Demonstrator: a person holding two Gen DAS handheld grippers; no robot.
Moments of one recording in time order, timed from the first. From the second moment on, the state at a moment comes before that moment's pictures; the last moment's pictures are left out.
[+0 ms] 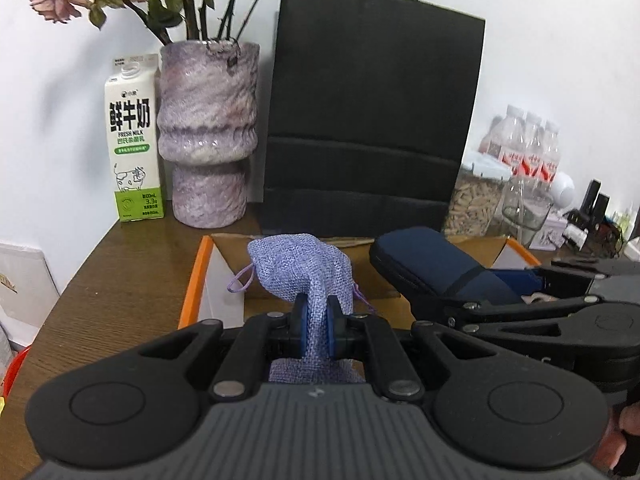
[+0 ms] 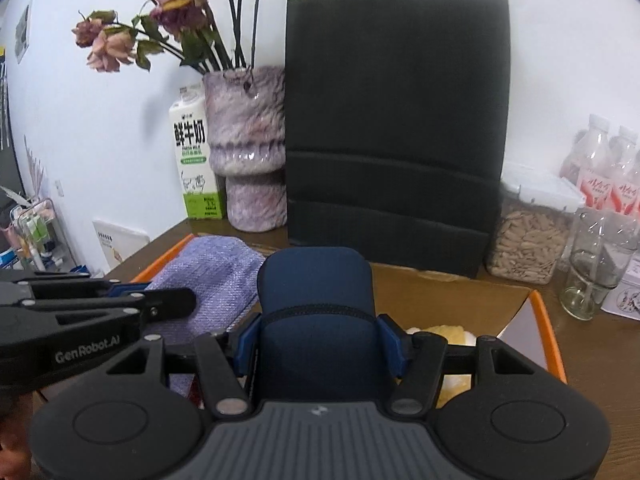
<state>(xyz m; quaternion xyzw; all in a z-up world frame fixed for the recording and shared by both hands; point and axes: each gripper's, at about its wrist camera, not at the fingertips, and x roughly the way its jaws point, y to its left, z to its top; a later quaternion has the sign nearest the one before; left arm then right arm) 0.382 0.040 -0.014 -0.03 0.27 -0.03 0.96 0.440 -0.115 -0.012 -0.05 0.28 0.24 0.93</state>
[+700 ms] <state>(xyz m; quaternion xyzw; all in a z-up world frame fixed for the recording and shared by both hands) 0.369 0.048 -0.001 -0.01 0.24 0.04 0.97 0.435 -0.141 0.006 -0.03 0.28 0.23 0.93</state>
